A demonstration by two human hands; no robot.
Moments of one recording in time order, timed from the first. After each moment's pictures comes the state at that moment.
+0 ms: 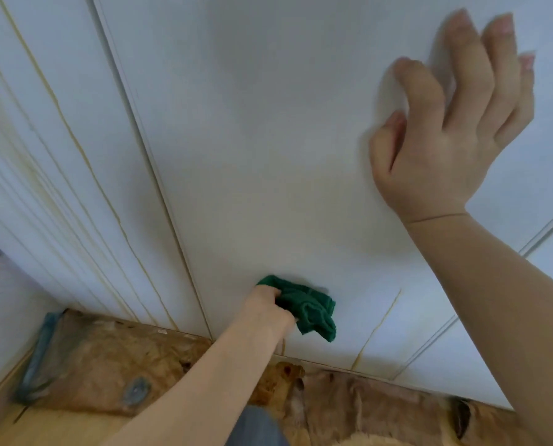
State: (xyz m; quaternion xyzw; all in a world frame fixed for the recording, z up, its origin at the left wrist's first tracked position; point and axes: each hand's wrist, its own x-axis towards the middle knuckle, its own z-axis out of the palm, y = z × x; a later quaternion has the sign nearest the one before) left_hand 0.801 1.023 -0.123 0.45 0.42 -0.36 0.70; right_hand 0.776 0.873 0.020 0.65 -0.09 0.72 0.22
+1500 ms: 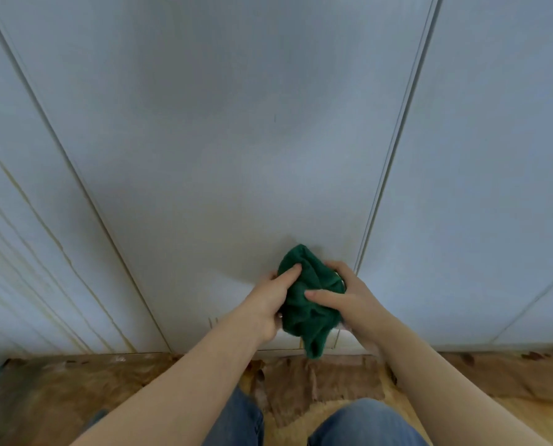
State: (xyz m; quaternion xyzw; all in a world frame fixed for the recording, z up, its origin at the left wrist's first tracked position) left_hand 0.708 0.994 -0.072 0.58 -0.01 -0.50 0.64; right_hand 0.607 0.903 -0.076 0.64 -0.27 0.12 -0.71
